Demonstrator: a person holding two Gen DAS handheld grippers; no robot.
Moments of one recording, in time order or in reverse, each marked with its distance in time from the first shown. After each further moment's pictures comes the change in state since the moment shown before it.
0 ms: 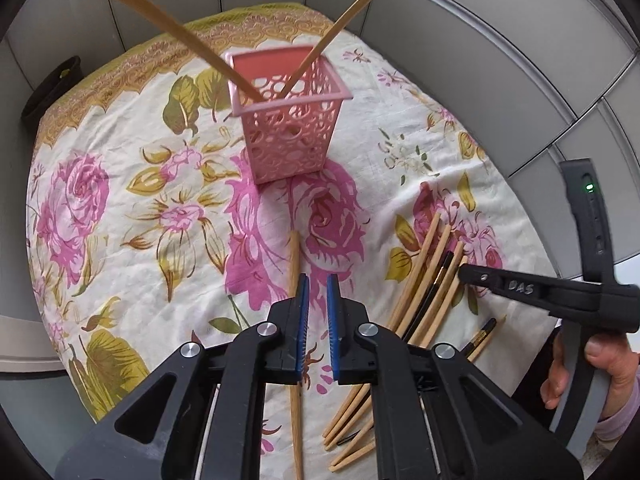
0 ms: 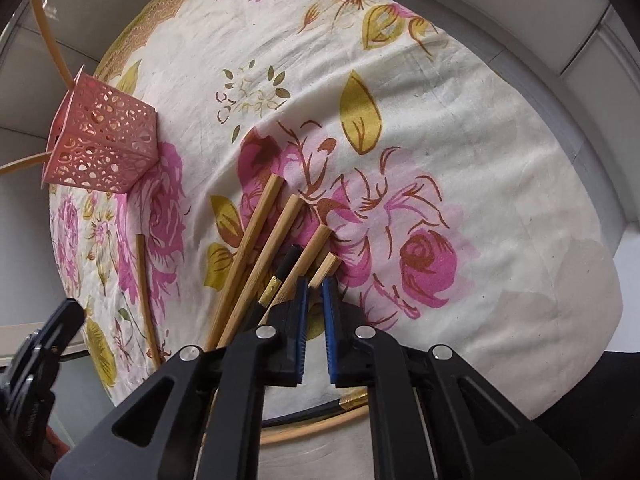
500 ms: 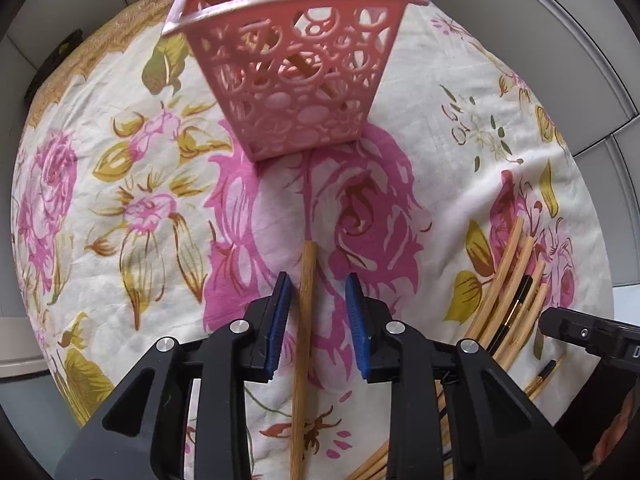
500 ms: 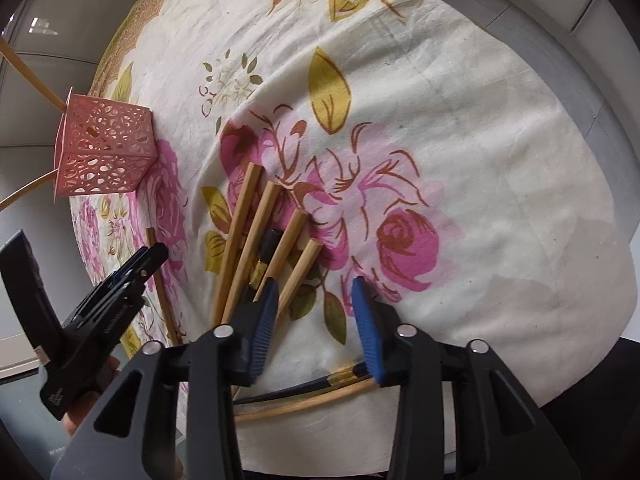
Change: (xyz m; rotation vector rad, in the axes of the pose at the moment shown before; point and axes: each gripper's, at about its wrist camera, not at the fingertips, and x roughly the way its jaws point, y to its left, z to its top) left arm 0.078 -0.005 0.024 -0.007 0.107 0.134; right arm -0.001 -0.044 0.007 0.056 0.139 0.108
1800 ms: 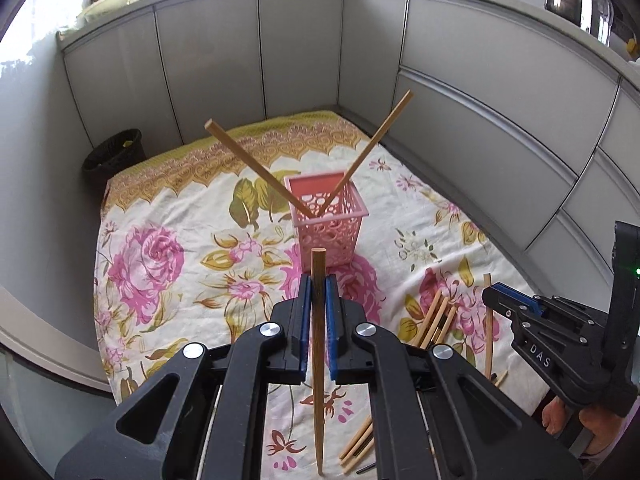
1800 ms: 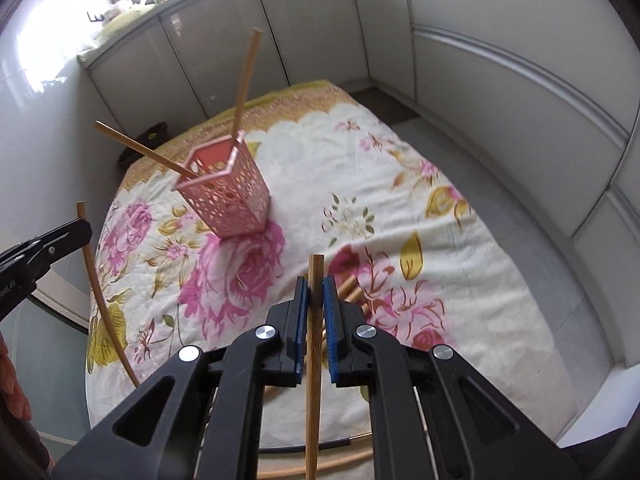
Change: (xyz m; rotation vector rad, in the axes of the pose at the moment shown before) left arm -0.176 0.005 -0.059 -0.039 -0.517 0.020; right arm -0.073 0.095 -0.074 -0.495 -0.647 -0.043
